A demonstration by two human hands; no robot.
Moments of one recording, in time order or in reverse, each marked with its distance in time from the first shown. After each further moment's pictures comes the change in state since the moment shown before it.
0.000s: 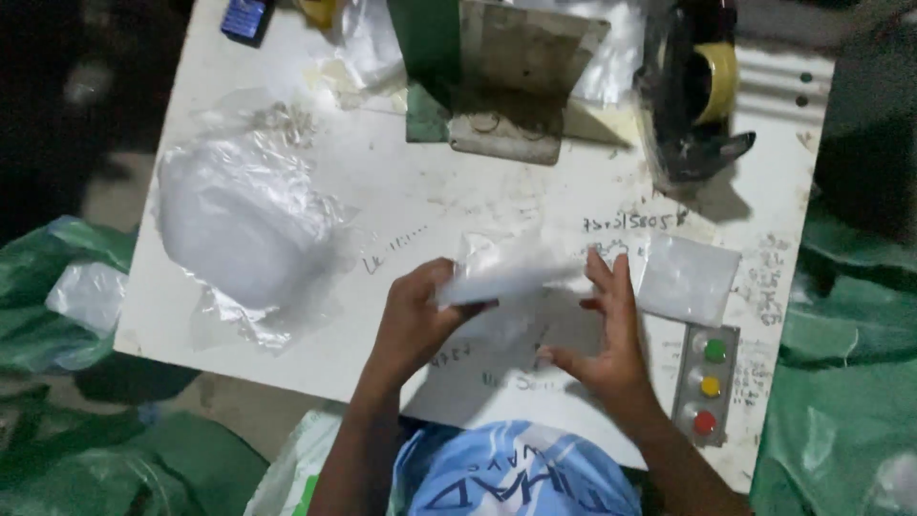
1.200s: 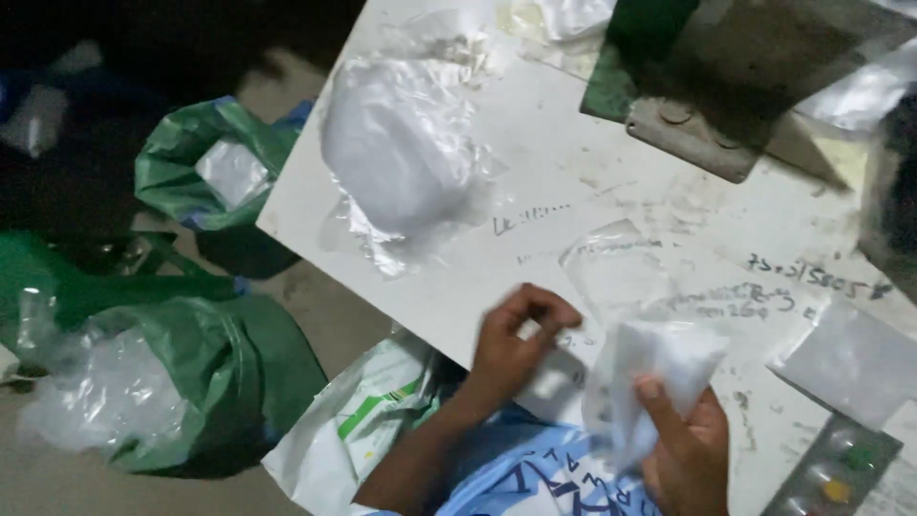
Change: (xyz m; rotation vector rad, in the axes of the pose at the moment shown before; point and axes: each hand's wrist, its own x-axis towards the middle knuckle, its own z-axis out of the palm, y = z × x) left_hand -0.068 -0.011 0.018 -0.572 0.268 -0.046; right_hand -0.031 0.005 0.048 0.603 0.148 0.570
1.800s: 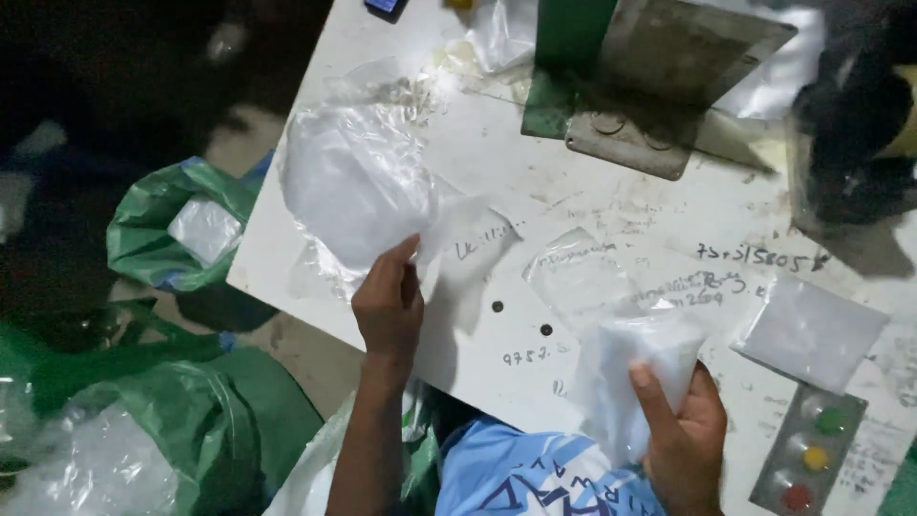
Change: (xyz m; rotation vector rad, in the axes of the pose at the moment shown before) left_hand 0.050 -0.017 -0.099 1.001 0.376 0.426; right_hand -0.008 -0.022 0.009 -0.184 0.244 -0.150
